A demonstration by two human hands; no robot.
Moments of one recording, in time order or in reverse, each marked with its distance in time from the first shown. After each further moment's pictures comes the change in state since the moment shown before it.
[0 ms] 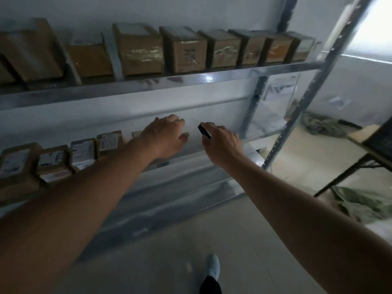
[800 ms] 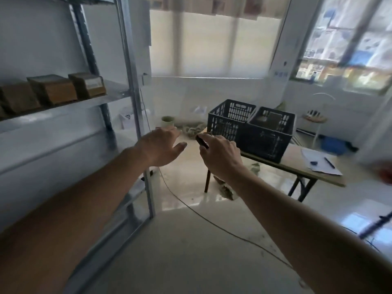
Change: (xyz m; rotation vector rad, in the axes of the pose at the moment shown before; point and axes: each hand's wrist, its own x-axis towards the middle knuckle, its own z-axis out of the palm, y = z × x) left_hand 0.078 0.562 -0.011 -0.106 0.040 0.617; right_hand -0.233 0.423 -0.300 -0.174 0.345 0.459
